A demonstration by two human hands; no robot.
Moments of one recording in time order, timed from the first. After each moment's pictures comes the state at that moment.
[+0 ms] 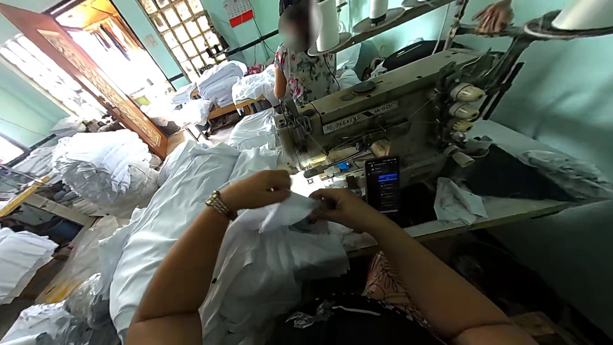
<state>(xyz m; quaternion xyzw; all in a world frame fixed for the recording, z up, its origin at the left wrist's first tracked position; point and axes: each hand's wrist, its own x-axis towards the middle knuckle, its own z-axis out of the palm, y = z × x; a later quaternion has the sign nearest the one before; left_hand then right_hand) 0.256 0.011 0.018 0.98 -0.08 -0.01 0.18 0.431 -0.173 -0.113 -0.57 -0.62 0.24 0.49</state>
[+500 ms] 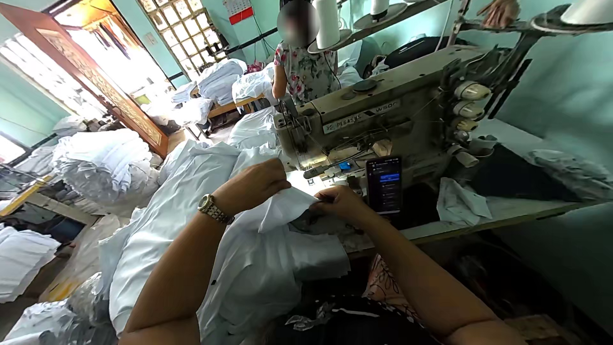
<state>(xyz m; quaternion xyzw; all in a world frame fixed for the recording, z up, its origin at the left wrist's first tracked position) 0.253 0.005 0.031 1.00 -0.05 0.05 0.05 0.437 -0.155 -0.130 -0.62 -0.55 0.24 0.50</state>
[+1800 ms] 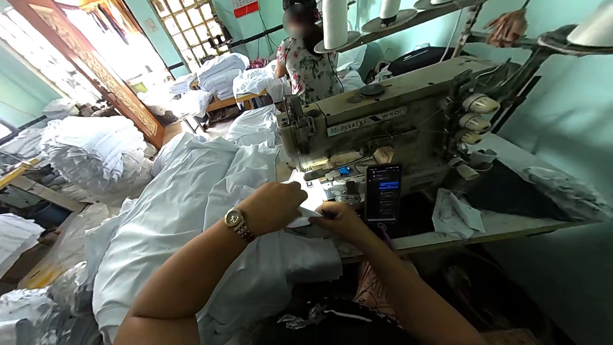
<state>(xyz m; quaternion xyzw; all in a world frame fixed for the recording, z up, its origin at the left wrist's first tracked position) 0.269 -0.048 0.009 0.99 0.06 -0.10 -0.05 0.425 -0.162 -0.166 -0.59 -0.53 0.24 0.56</state>
